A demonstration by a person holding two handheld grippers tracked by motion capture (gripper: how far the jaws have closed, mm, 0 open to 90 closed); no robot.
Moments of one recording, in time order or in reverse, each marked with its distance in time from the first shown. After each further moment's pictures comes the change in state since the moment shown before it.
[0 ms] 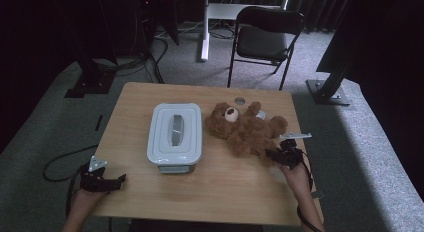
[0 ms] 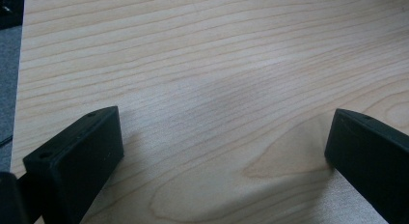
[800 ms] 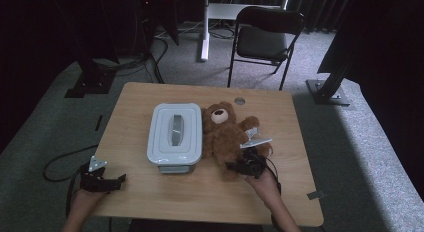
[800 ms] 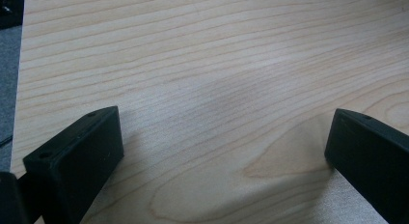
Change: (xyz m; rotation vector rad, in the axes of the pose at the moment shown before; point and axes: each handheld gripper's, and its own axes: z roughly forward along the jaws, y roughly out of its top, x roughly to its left) left arm 0.000 0.000 0.000 0.000 0.000 0.000; right arm 0.118 0.011 0.029 0.089 0.340 -0.126
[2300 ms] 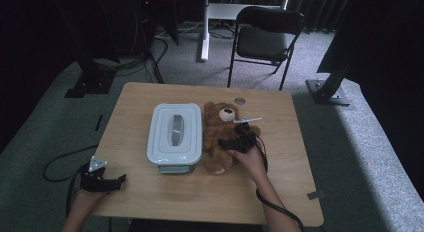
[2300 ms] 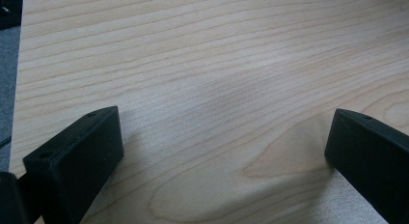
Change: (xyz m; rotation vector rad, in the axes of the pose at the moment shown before) left arm 0.000 0.000 0.000 0.000 -0.003 0.002; right arm -0.049 0.058 0.041 -0.073 -0.240 0.095
